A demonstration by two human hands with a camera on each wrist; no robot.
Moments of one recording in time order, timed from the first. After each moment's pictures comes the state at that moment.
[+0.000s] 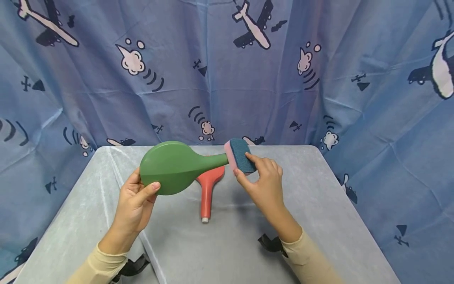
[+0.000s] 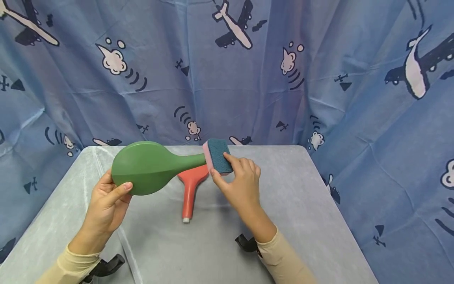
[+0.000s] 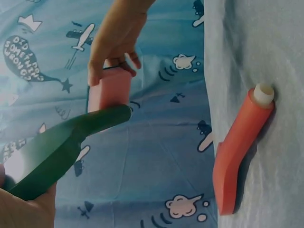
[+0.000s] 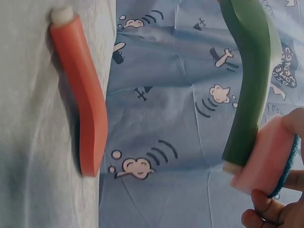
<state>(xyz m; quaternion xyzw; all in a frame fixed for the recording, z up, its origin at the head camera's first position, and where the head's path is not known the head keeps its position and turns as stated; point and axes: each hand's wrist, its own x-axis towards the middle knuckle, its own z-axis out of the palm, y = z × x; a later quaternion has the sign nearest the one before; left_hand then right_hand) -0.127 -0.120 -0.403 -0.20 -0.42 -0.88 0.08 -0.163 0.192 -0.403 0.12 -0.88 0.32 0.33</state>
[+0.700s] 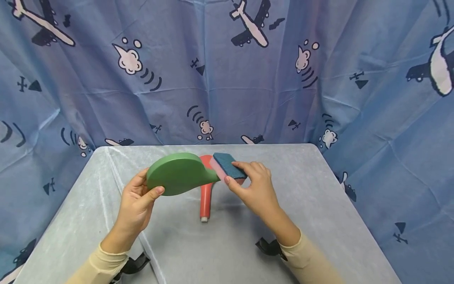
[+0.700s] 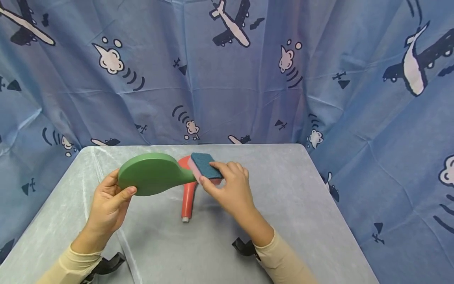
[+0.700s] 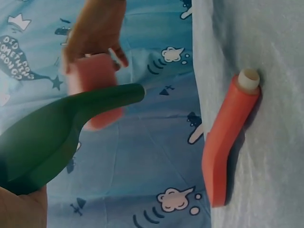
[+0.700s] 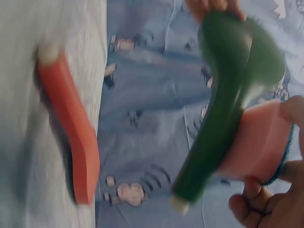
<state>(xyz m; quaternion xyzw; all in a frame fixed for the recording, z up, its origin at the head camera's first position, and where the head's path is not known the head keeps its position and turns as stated) -0.130 -0.120 -0.410 -0.26 -0.49 -0.83 0.10 -0.154 0.190 -0.397 0.16 -0.90 0.35 0.22</state>
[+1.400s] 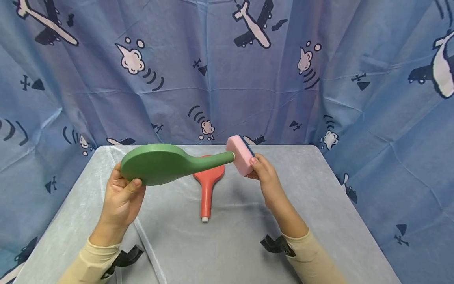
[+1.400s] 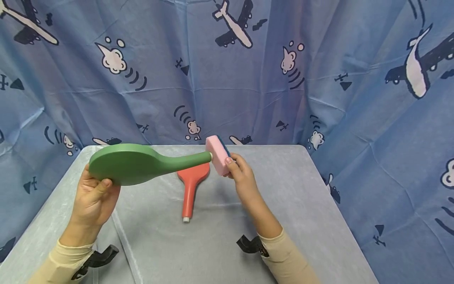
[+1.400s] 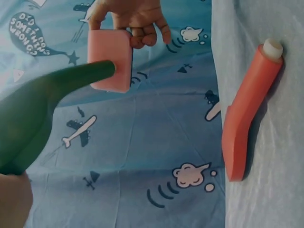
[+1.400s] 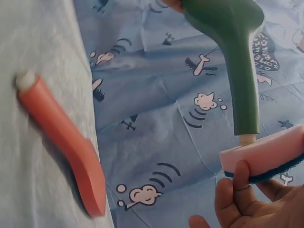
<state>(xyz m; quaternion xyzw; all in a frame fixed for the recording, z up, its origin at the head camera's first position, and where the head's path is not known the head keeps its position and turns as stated) -0.144 -0.143 -0.400 -0.35 -0.27 -0.90 0.09 -0.176 0.210 -0.396 0.07 -0.75 0.66 0.04</state>
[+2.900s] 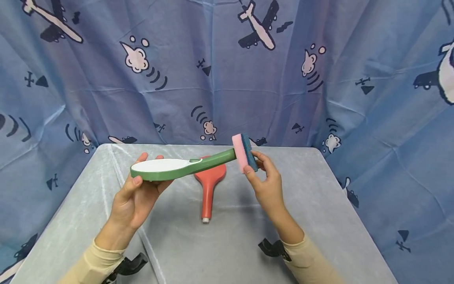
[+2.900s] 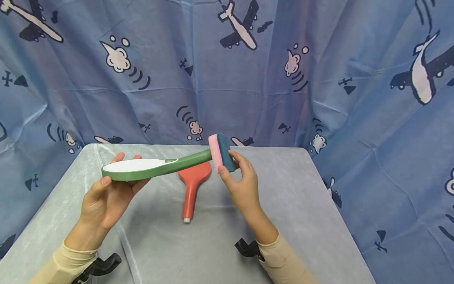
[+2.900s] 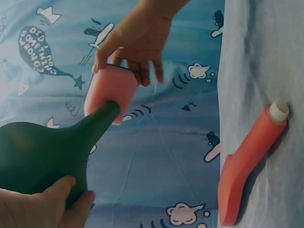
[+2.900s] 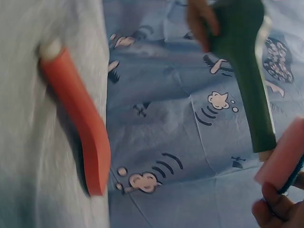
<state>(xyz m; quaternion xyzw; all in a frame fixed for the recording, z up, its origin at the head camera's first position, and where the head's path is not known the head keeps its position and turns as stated) -0.135 -0.138 -0.401 -0.20 -0.29 -0.94 -0.04 -0.169 0.199 -0.404 0.13 -0.80 0.54 0.24</state>
